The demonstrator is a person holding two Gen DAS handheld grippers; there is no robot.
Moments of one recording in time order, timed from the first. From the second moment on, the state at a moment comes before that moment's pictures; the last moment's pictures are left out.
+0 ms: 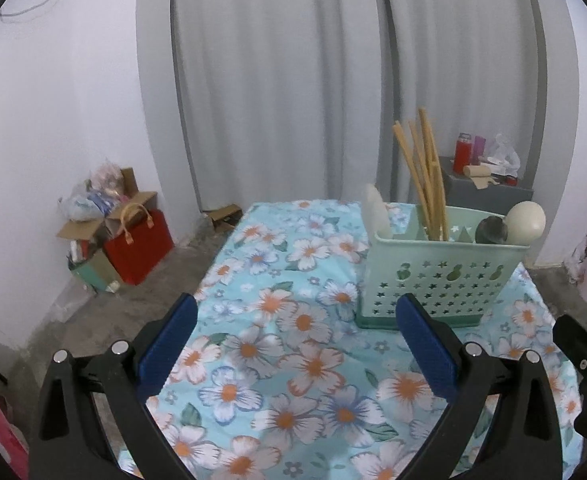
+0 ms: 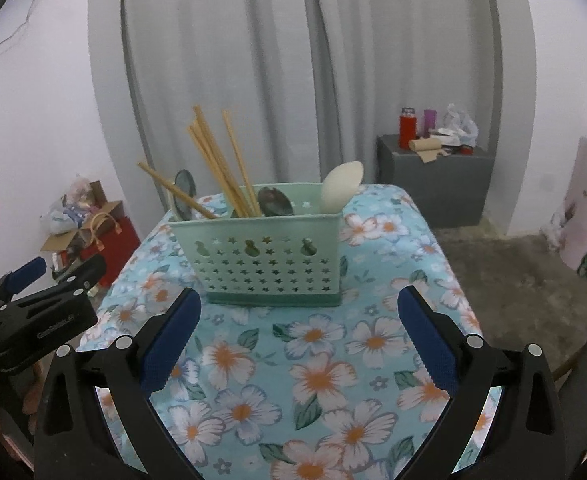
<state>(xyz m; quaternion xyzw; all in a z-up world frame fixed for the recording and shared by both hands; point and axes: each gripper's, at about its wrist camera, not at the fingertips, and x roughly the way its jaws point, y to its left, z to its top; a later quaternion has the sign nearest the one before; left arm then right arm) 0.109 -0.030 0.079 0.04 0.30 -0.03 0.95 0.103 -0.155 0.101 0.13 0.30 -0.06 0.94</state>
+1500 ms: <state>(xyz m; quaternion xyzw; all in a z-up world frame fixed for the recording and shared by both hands) 0.105 -0.041 0.056 0.06 0.35 0.01 0.94 0.096 -0.162 0.071 0.08 0.34 -0.17 0.92</state>
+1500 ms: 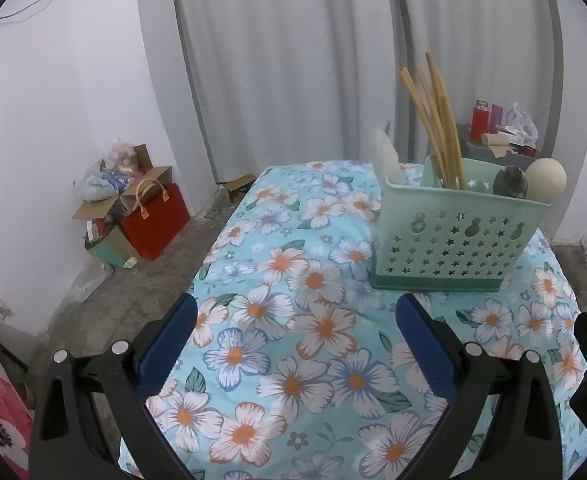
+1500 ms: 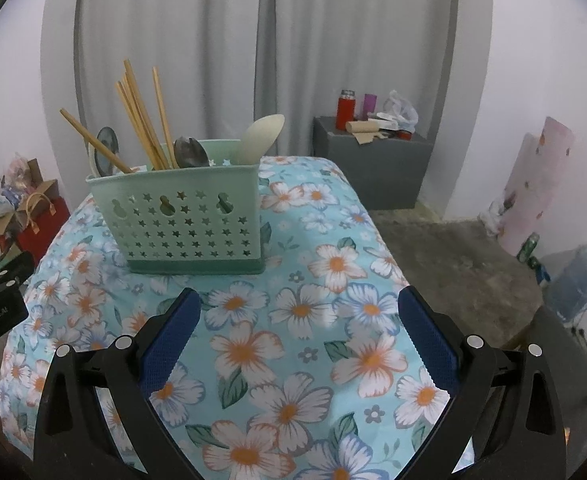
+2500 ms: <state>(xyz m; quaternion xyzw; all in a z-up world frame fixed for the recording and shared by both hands) 0.105 -0.041 0.055 0.05 0.36 0.00 0.93 0.098 -0.156 0.072 0.09 0.35 -0.15 0.92</state>
